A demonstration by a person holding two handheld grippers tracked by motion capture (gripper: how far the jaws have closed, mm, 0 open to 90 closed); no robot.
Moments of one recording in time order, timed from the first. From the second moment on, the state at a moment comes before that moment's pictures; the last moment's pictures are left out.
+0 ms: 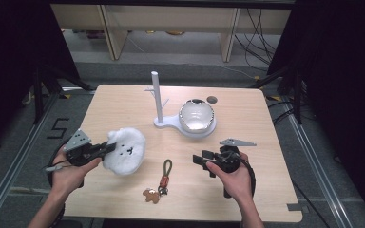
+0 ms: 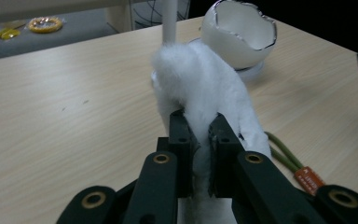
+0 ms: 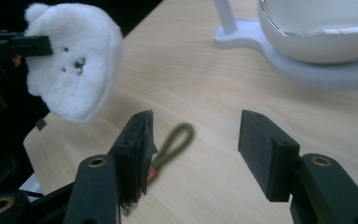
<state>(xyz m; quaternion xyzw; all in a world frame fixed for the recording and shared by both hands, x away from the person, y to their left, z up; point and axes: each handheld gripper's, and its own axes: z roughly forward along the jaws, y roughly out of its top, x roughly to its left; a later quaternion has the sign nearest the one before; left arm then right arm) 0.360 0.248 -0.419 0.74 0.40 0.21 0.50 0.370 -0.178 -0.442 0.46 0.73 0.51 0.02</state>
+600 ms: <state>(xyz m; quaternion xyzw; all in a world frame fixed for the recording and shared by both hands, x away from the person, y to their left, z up) 0.370 0.178 -0.394 0.80 0.28 0.18 0.50 0.405 -0.129 -0.411 0.39 0.77 0.51 0.01</state>
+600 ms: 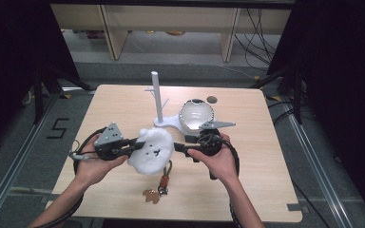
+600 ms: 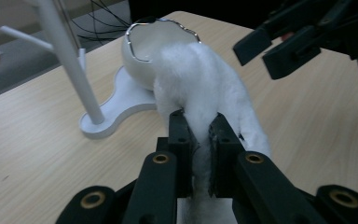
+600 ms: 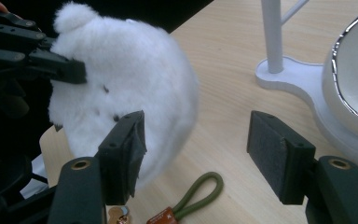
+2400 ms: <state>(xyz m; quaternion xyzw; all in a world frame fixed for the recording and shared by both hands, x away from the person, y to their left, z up) 0.362 0.207 -0.401 0.76 0.32 0.20 0.52 0.403 -0.177 -0.399 0.38 0.73 0.57 0.07</state>
